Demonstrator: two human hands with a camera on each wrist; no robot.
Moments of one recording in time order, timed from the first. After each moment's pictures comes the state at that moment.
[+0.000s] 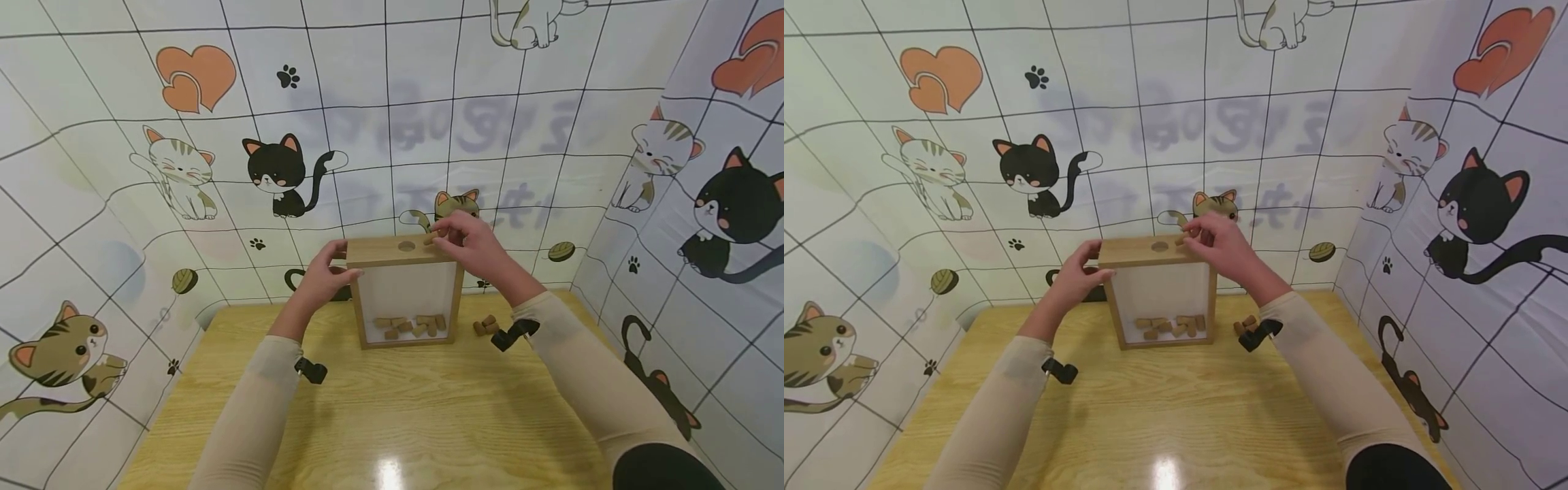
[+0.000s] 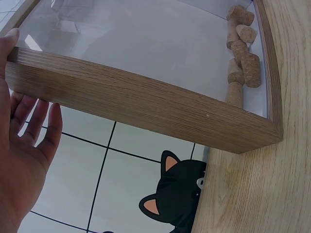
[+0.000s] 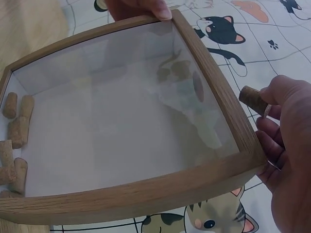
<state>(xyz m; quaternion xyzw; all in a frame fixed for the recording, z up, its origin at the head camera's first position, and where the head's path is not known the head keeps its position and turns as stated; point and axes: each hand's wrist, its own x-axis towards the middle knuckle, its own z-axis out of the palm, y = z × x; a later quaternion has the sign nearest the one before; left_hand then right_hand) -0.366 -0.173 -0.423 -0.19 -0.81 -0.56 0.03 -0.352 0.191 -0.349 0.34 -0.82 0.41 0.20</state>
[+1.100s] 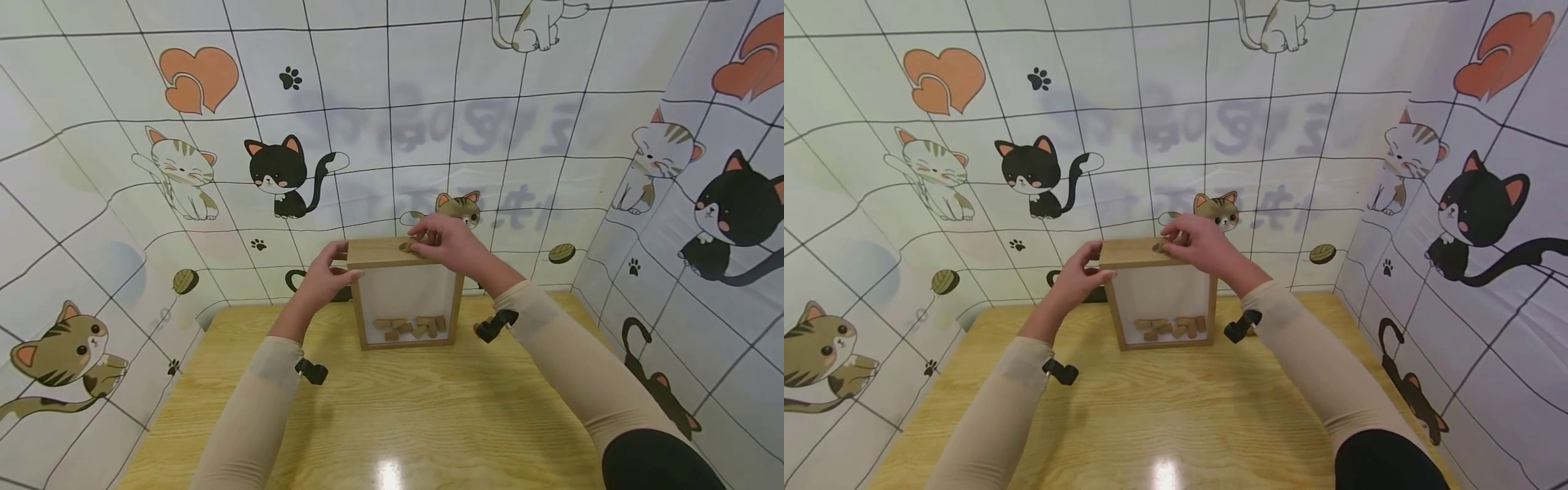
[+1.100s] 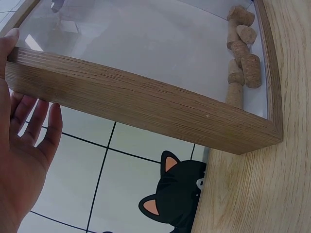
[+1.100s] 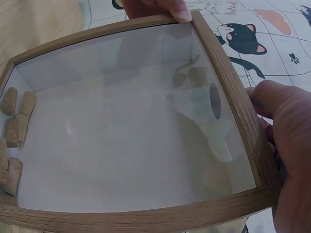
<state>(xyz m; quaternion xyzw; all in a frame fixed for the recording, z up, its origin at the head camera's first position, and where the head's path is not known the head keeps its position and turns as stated) -0.367 -0.172 -0.423 -0.19 -0.81 -0.55 0.03 -0.363 0.161 -0.337 0.36 -0.85 0.37 0.11</state>
